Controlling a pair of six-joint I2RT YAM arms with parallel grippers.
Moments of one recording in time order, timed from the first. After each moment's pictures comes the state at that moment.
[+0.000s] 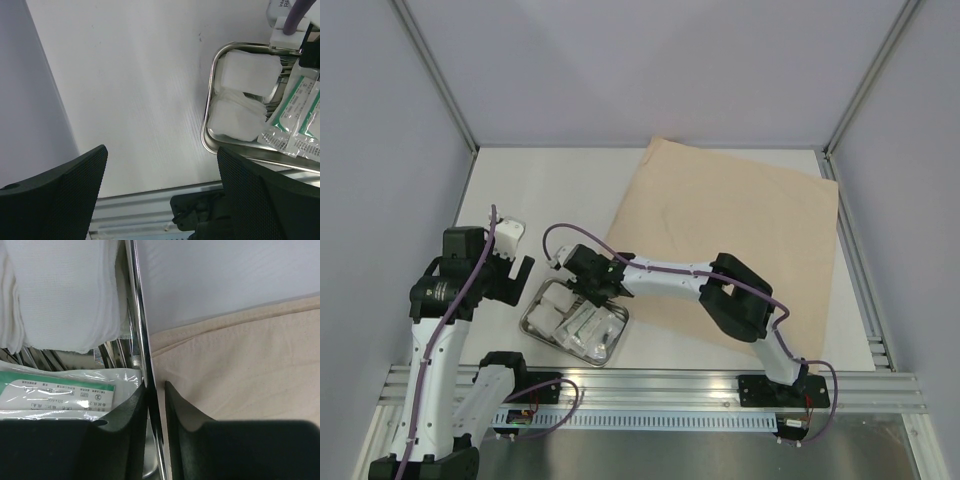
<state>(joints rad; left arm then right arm) -0.02 0.76 1.03 -1.14 -0.02 0.37 1.12 2.13 1.59 -0.46 0.07 0.07</state>
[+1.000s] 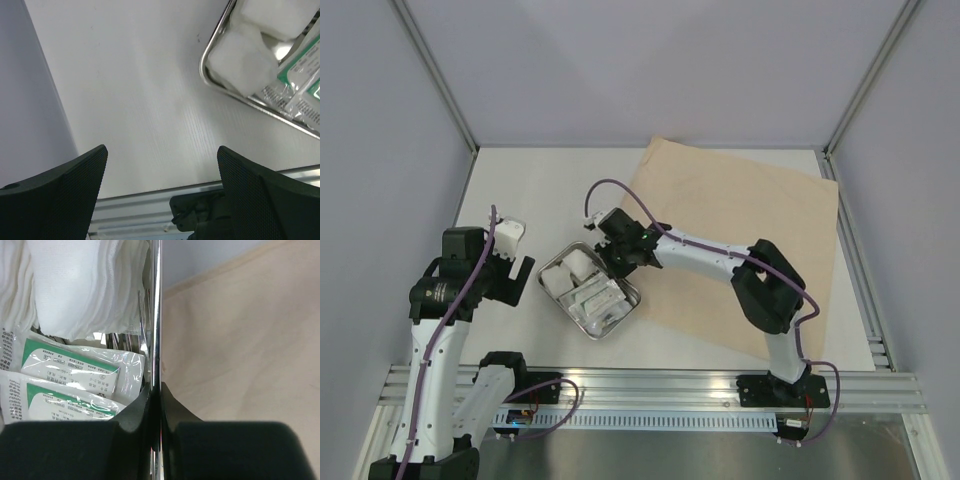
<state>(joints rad) -0.02 0.76 1.03 -1.14 -0.01 0.37 0.97 2.01 1.53 -0.48 -0.10 0.20</state>
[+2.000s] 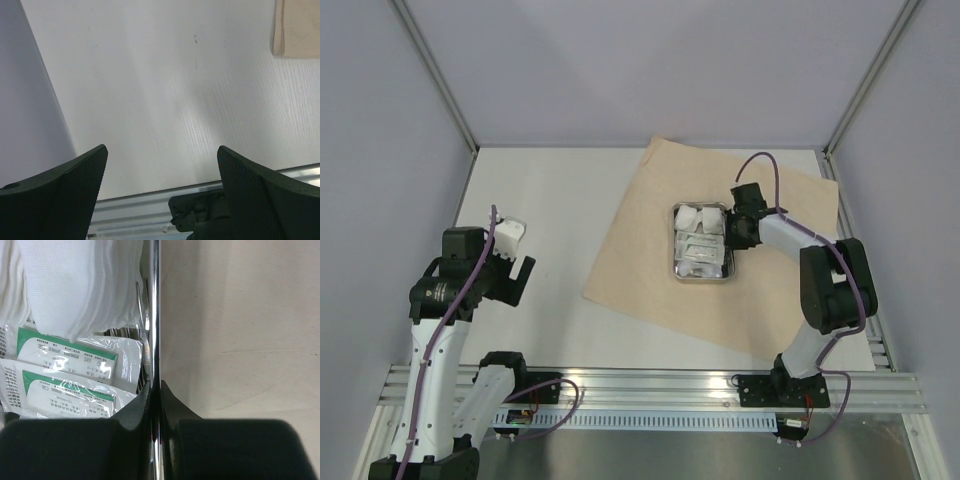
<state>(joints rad) -0.02 0.76 1.03 -1.14 0.00 0.37 0.24 1.73 1.07 -0.39 0.02 0.28</state>
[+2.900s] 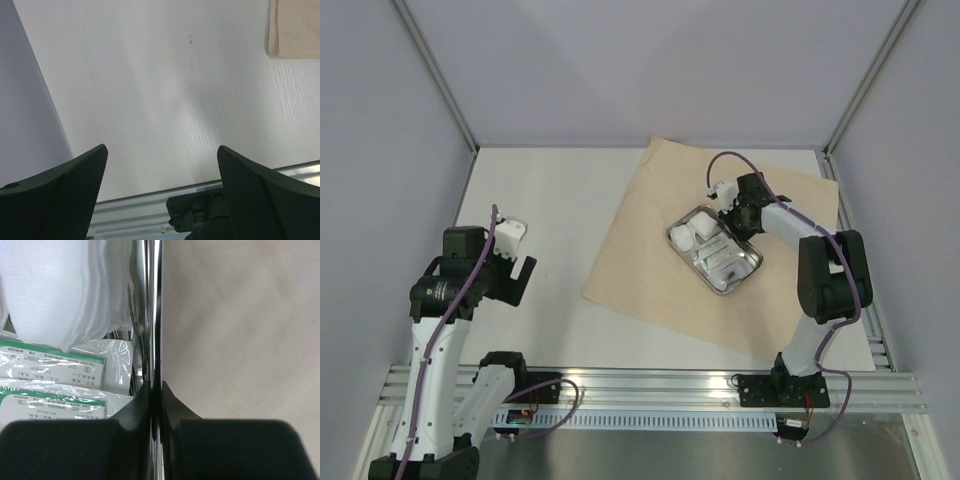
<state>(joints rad) -0.02 0.77 1.03 -1.14 0.03 0.37 0.17 1.80 1.19 -0.45 -0.08 -0.43</state>
